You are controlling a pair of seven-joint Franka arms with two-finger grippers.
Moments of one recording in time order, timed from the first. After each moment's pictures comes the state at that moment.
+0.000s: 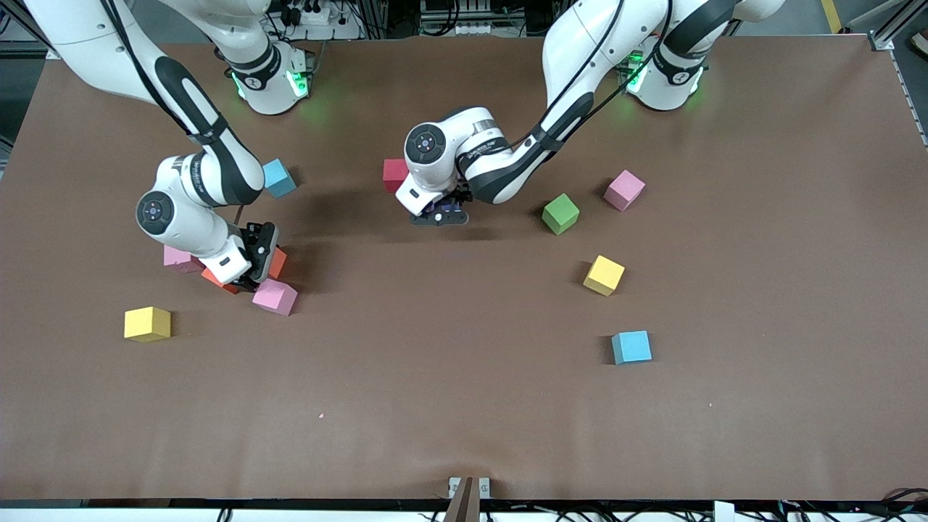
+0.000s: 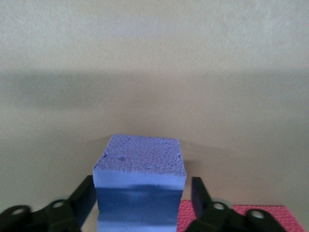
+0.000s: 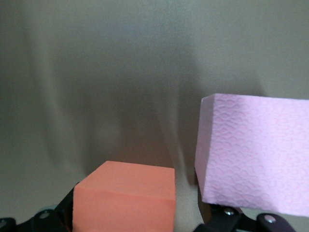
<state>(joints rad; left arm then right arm) -0.63 0.83 -0.44 -1.50 0.21 2.16 -1.12 -0.19 0.38 0.26 -2.30 0.04 2.60 -1.36</state>
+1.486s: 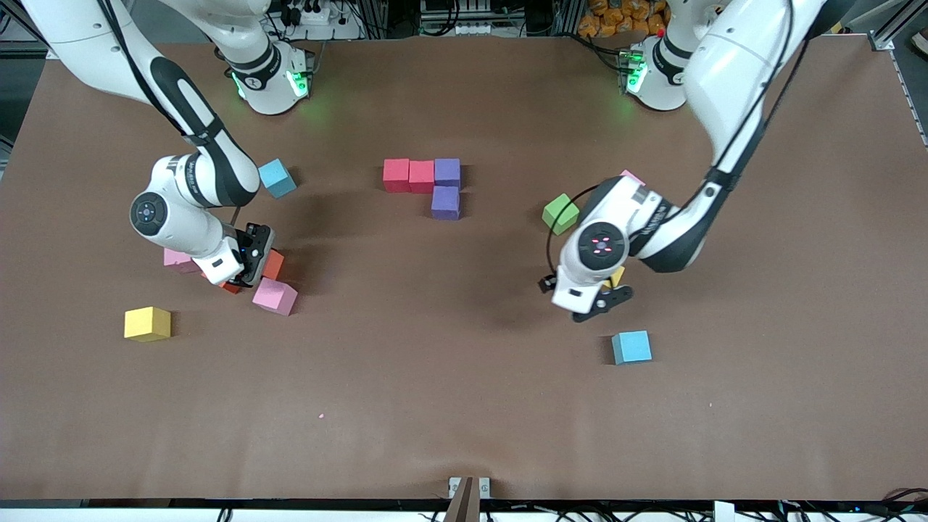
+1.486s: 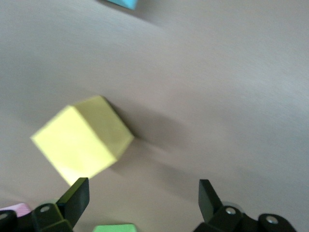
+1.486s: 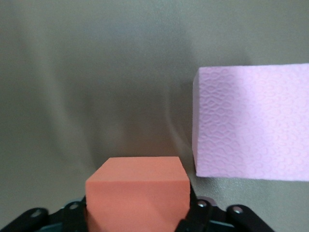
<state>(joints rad) -0.09 0.62 -0.44 -1.70 0.26 2.06 -1.09 -0.19 0.37 0.24 -2.30 0.06 2.58 -1.30</state>
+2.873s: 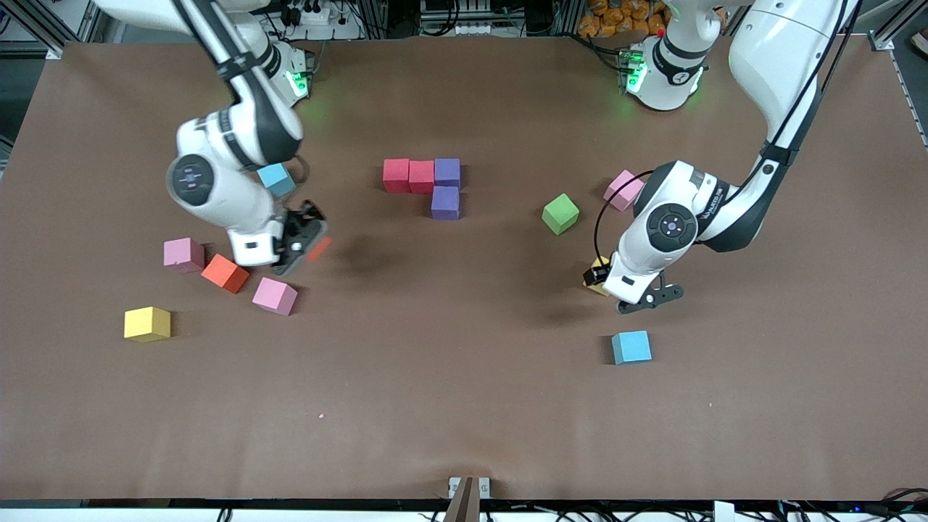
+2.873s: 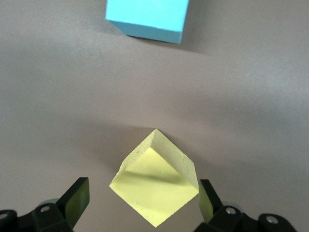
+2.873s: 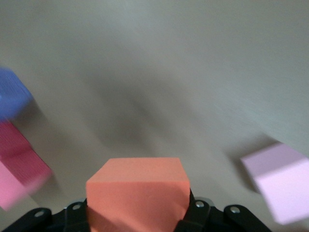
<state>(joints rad) 0.04 0.49 -0.44 -1.93 0.27 2.25 -0.78 0.13 0.20 0.26 -2.12 0.15 2.25 -0.45</state>
